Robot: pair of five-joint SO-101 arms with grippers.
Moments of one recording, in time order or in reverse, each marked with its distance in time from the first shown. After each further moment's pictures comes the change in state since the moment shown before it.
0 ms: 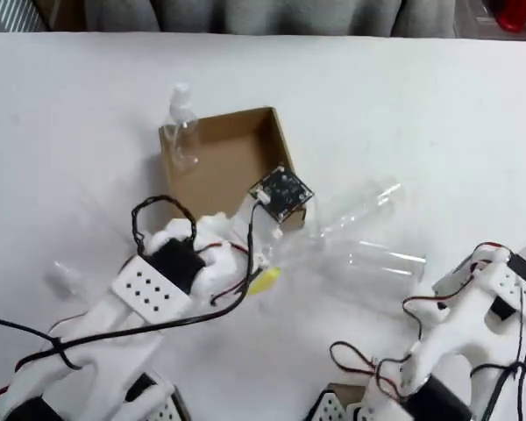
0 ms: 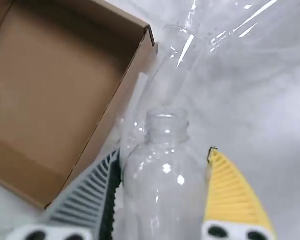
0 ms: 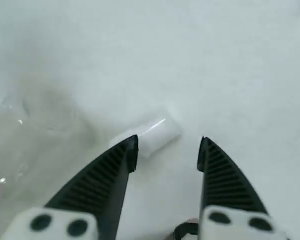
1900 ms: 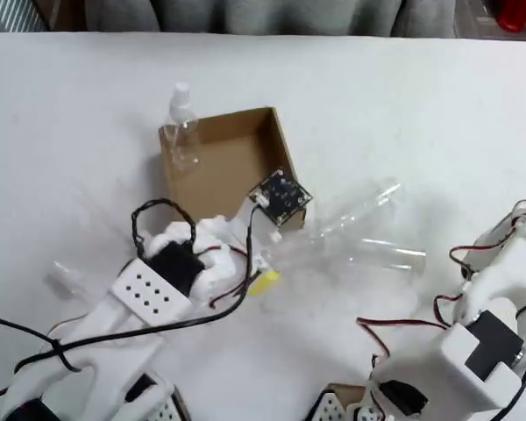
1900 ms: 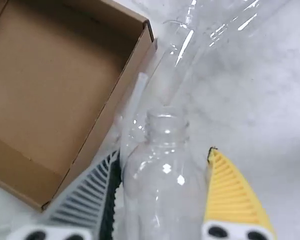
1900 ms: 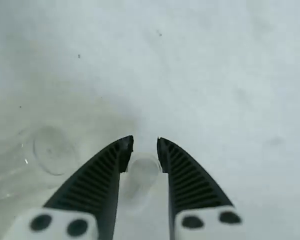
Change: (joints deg) left arm 0.0 -0.7 1.8 -1.0 0.0; right arm 0.8 27.0 -31.7 3.4 23.4
